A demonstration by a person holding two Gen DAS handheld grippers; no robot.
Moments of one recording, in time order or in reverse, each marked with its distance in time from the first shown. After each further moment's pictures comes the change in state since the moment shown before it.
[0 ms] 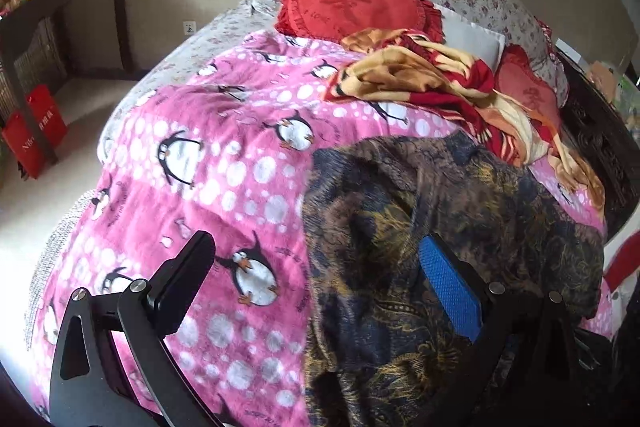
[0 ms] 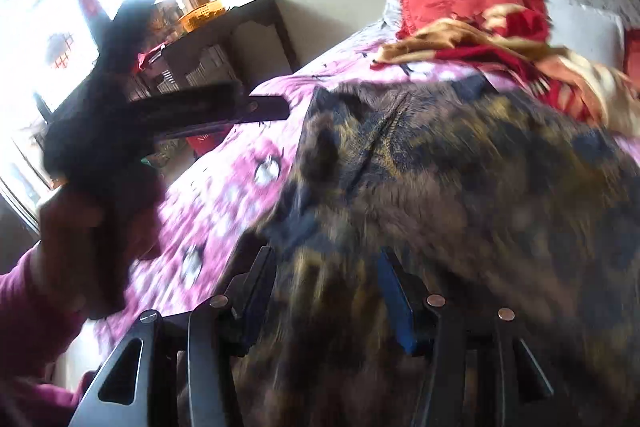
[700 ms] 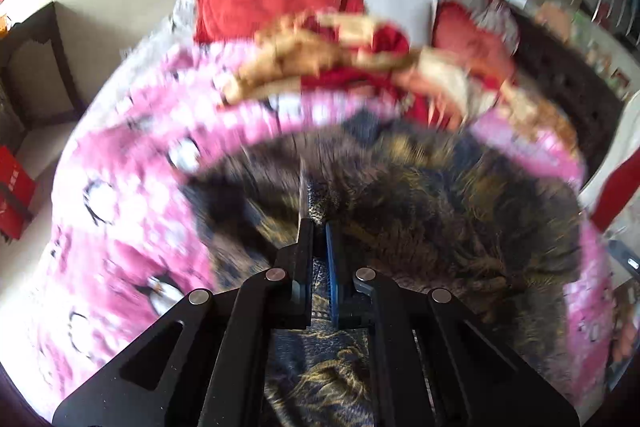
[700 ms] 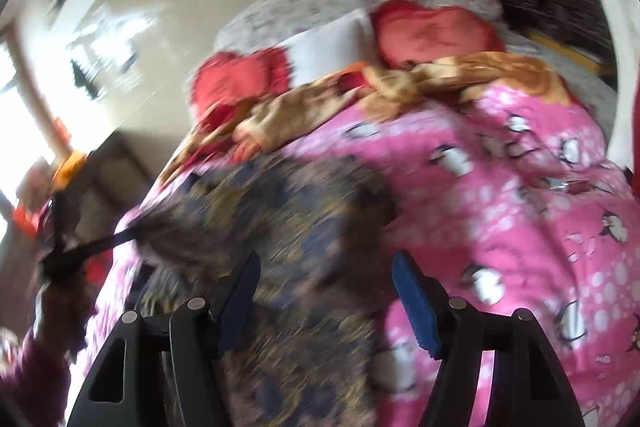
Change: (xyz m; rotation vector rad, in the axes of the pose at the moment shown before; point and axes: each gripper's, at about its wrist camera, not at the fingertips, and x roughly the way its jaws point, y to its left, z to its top) left arm -0.004 -0.064 0.008 0.207 0.017 -0.106; right arm -0.204 -0.154 -0.084 0.493 -0.296 -0.400
